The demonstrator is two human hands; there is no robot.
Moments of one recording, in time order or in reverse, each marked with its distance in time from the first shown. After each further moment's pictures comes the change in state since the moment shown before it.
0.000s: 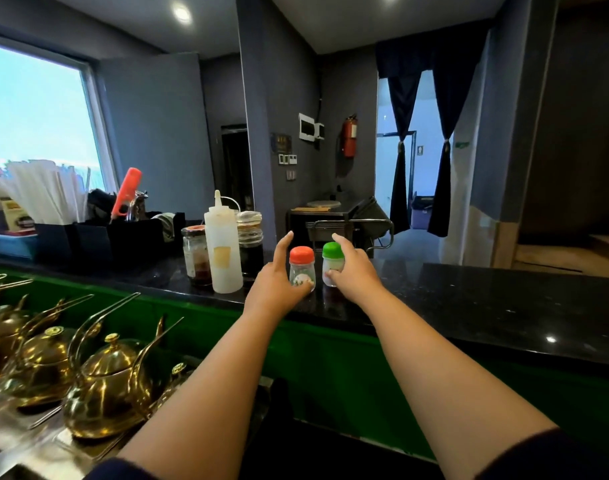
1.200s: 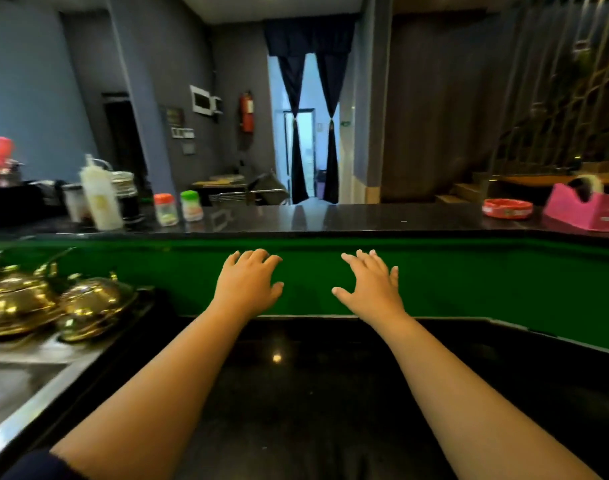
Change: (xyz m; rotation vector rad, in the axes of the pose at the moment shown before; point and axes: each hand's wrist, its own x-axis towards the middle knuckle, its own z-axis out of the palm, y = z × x) left_hand -0.314 0.229 0.048 0.549 -0.150 0.488; right_hand -0.398 0.127 -0.264 -0.514 0.123 0.150
